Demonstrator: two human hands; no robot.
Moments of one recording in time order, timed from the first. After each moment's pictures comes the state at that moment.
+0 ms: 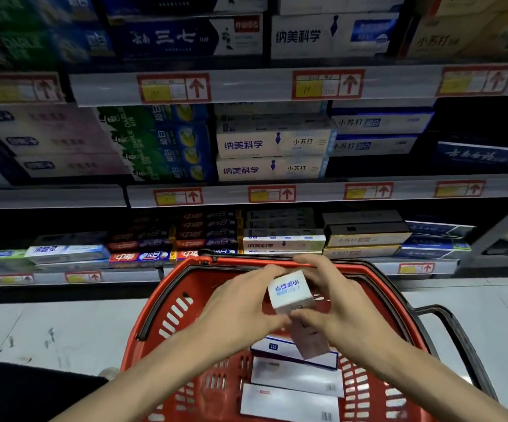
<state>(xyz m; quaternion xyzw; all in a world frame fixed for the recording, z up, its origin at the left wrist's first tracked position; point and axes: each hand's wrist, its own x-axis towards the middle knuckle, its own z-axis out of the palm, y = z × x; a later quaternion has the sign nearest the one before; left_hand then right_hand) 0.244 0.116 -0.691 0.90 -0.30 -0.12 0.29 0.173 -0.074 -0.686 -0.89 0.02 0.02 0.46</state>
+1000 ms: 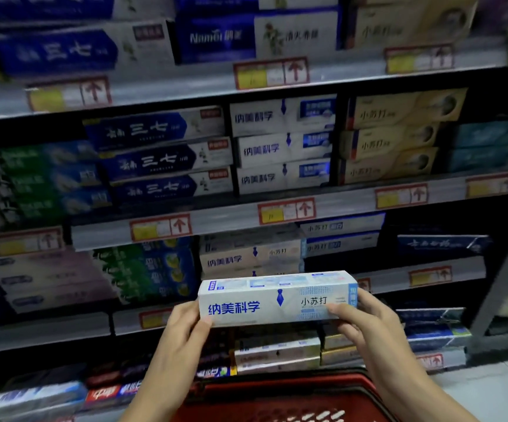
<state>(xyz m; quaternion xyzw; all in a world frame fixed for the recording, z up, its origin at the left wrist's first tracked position) 0.322 0.139 -0.623 0.81 -0.14 -0.02 0.56 0.230 -0.132 -0.617 -0.61 0.20 -0.16 0.75</state>
